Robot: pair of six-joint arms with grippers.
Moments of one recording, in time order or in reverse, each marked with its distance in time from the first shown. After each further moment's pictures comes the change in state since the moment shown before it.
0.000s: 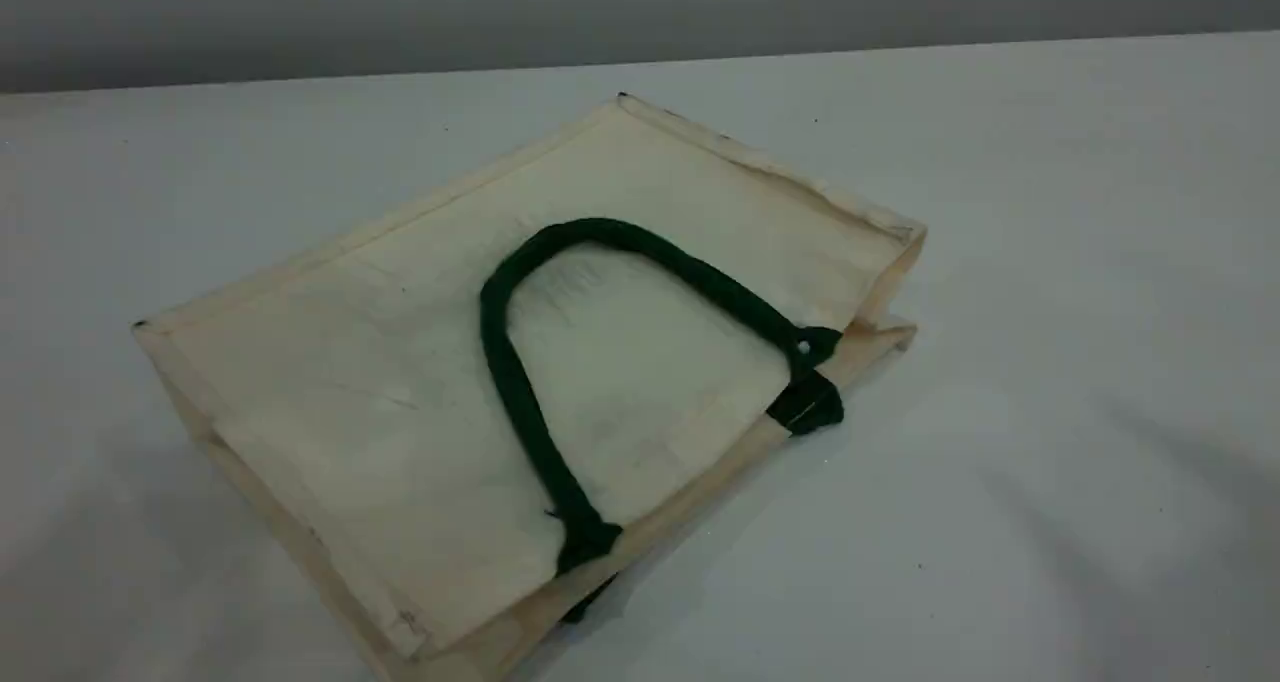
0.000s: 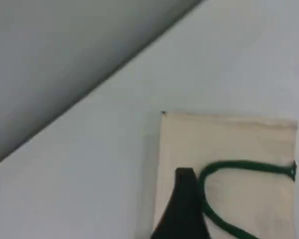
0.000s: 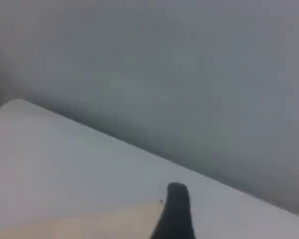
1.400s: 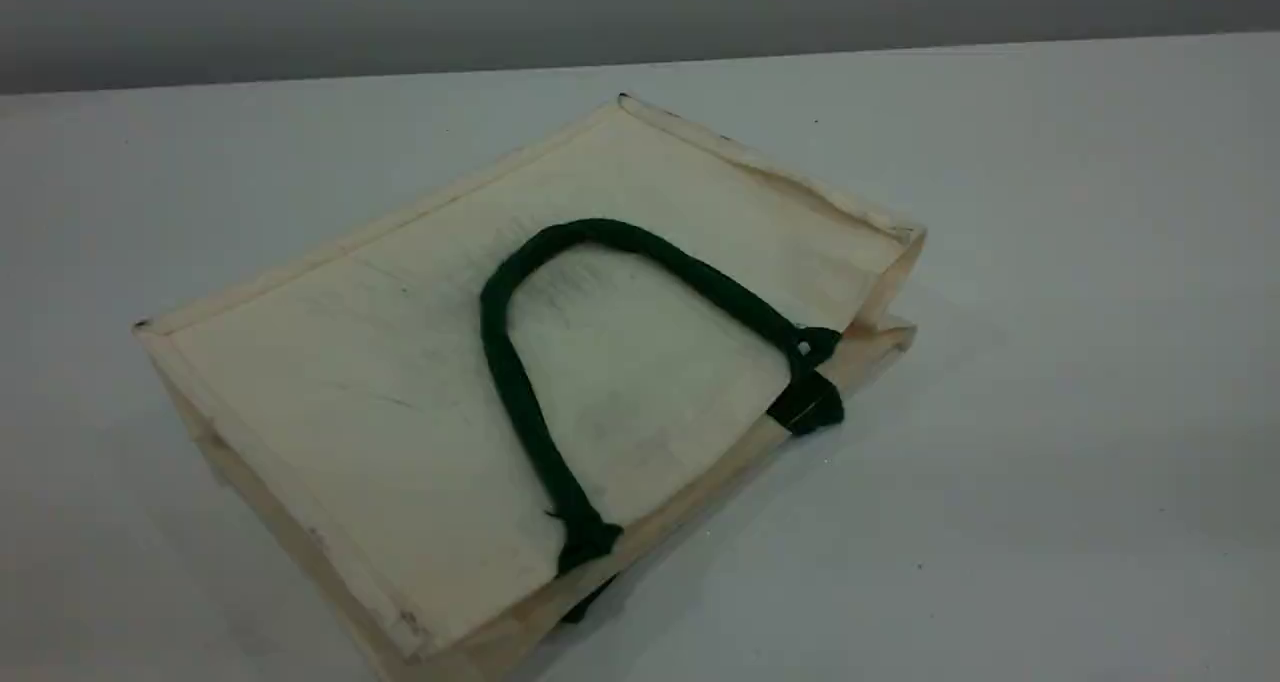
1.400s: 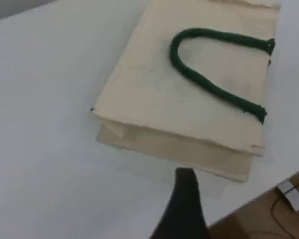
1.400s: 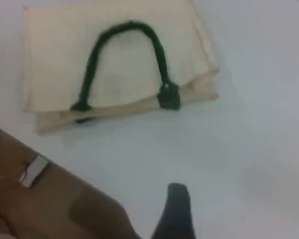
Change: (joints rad) left arm 0.000 -1.381 1.262 0.068 -0.045 -0.196; right arm 0.000 -0.669 0.458 -0.087 0.578 0.135
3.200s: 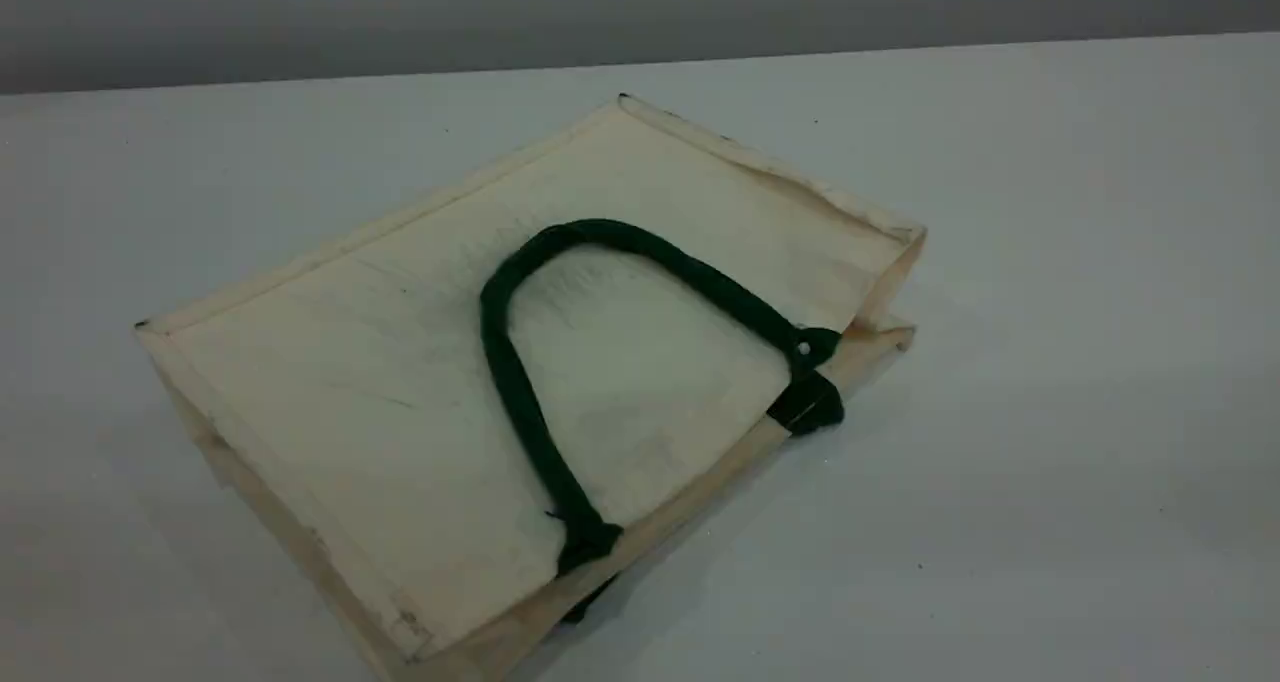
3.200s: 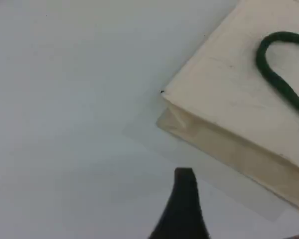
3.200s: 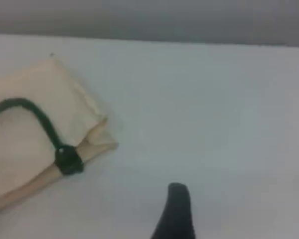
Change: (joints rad) left arm 0.242 0.001 0.100 0.036 -0.095 -0.036; right arm -0.454 -0.269 0.119 0.023 -0.050 -0.005
